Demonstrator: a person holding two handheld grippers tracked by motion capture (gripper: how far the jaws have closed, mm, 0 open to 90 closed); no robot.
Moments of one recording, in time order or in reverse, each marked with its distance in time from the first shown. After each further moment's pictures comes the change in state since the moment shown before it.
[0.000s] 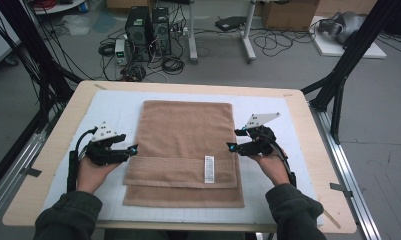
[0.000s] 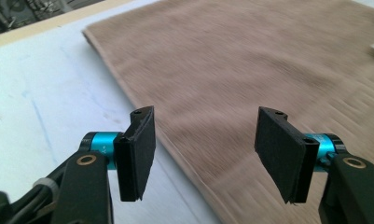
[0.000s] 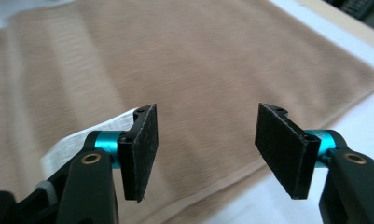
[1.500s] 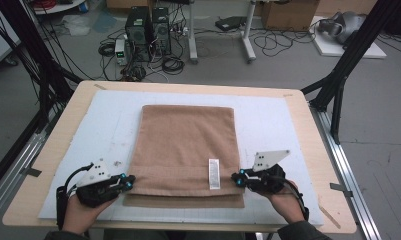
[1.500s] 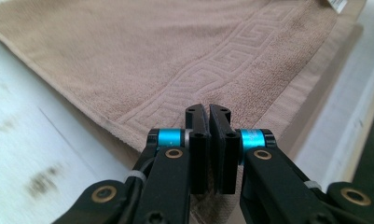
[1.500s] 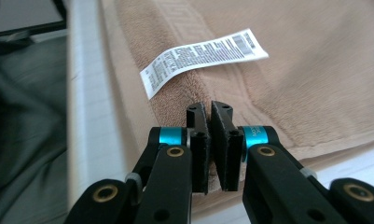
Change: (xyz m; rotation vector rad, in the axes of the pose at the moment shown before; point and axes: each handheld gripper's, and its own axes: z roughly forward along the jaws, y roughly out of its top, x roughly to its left) left arm -0.063 -0.043 -0.052 0.033 -0.206 0.074; right arm 0.074 -0.051 -0.036 0.023 0.208 -0.107
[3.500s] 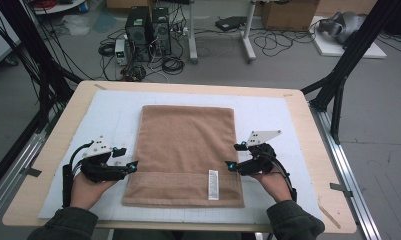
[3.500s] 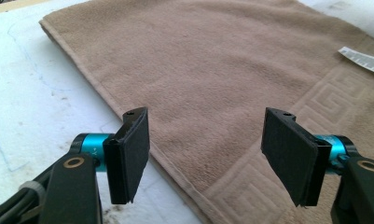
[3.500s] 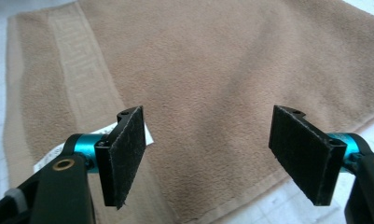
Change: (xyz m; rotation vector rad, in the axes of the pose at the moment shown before) left arm 0.056 0.036 0.022 -0.032 0.106 -0.099; right arm -0.057 0.019 0.024 -0.036 -0.142 0.117
